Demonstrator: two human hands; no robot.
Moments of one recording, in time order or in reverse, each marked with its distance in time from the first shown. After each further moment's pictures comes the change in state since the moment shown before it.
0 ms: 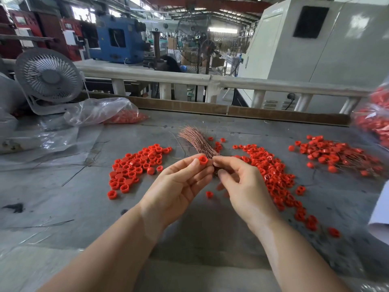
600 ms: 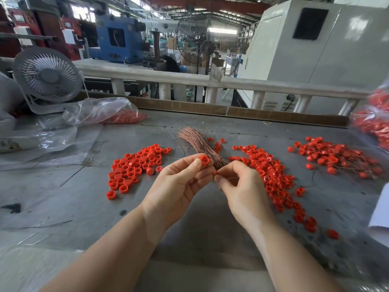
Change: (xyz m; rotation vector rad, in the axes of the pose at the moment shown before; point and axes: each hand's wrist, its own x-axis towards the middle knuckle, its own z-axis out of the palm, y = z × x) left_hand 0.000 -0.003 0.001 0.042 0.004 0.097; right_hand -0.003 0.003 0.002 -0.223 0.089 -0.020
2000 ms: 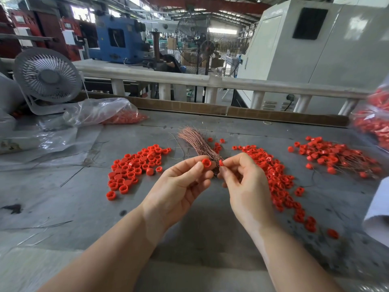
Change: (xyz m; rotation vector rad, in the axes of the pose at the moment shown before) left_hand -0.002 0.000 0.000 0.030 -0.029 -0.076; right_hand 0.002 -0.002 0.002 0.161 0.126 -0.130
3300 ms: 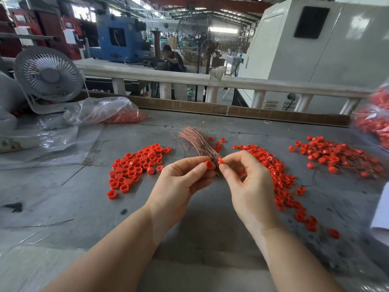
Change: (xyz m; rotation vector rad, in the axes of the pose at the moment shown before) left_hand 0.002 -0.005 0.001 0.185 0.056 0.147; right_hand 0.001 0.001 -0.003 0.011 0.040 -0.128
